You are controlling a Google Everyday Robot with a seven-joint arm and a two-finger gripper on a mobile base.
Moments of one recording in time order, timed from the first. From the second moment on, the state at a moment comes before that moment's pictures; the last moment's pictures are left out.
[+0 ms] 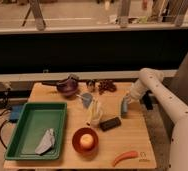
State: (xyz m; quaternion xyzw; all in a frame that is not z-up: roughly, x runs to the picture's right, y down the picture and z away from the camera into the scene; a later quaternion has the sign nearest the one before) arm 0.247 0.085 0.931 -0.26 -0.20 -0.12 0.94
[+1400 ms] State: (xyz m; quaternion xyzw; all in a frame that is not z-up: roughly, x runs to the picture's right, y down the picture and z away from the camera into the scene) arm 0.184 0.063 0.970 -0.25 -0.22 -0.14 0.93
